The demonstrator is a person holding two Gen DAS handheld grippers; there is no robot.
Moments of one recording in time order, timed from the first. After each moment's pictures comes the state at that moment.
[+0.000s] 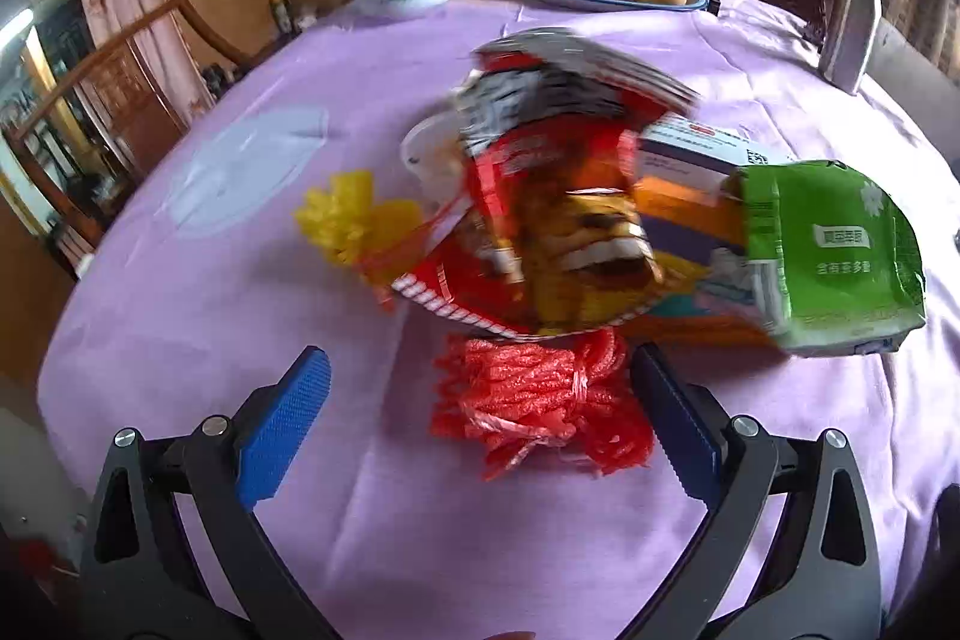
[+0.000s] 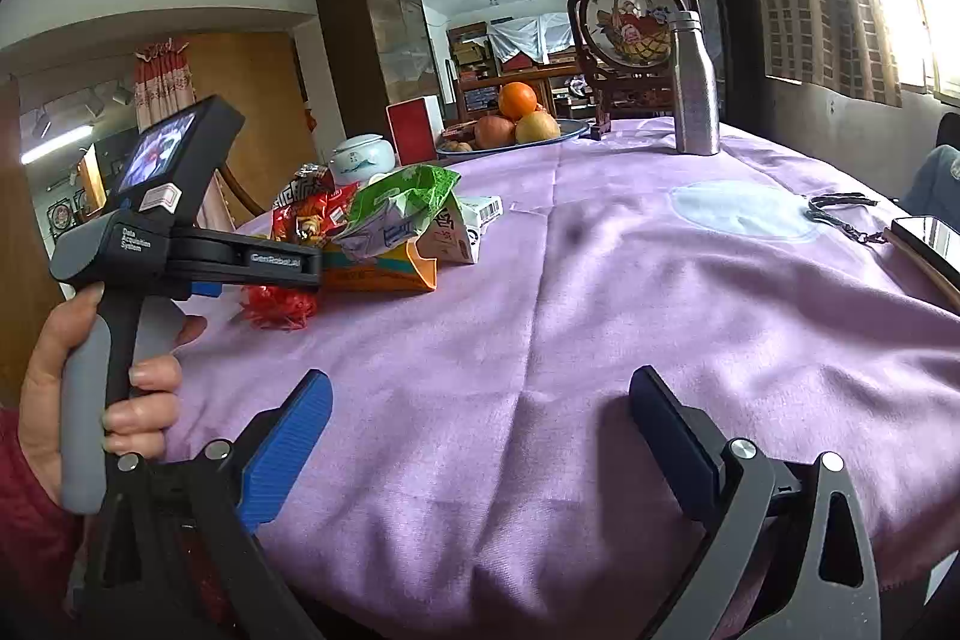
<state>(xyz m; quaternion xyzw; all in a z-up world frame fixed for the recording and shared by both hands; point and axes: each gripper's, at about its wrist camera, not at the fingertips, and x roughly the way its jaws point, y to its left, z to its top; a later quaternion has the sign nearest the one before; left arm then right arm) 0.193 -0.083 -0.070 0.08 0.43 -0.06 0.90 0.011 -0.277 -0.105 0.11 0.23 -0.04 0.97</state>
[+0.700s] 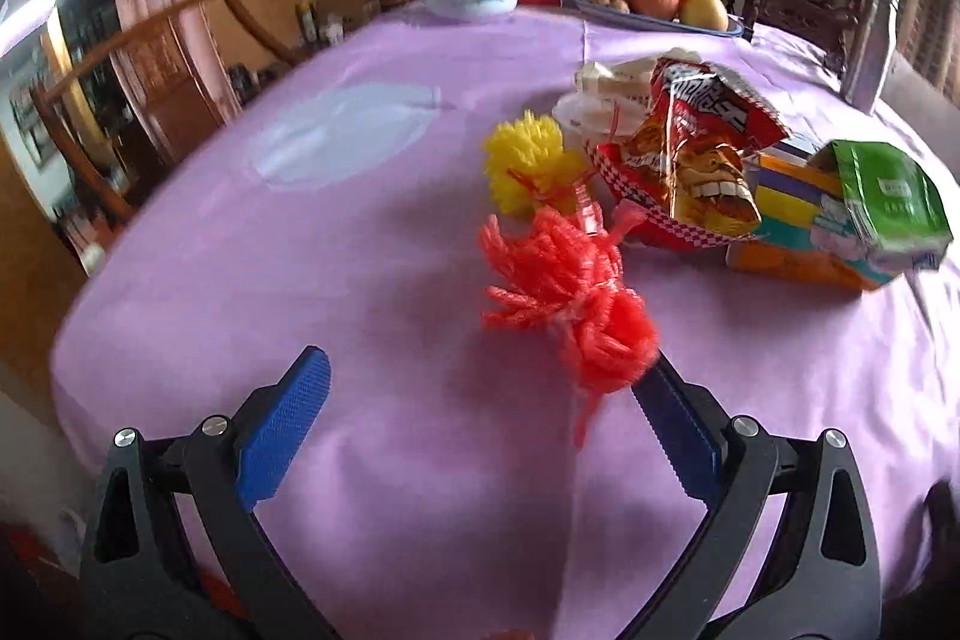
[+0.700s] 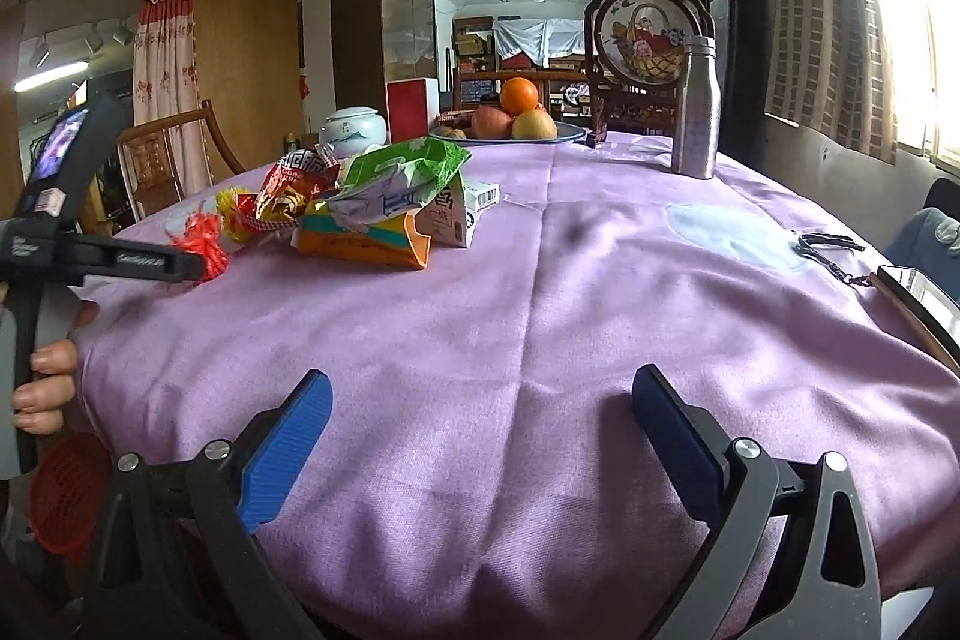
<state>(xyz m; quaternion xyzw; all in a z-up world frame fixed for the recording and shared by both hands) 0.173 -0.008 -0.086 0.06 0.41 -0.05 0.91 0.018 -0.259 -0.108 0.03 0.24 -0.06 0.97</state>
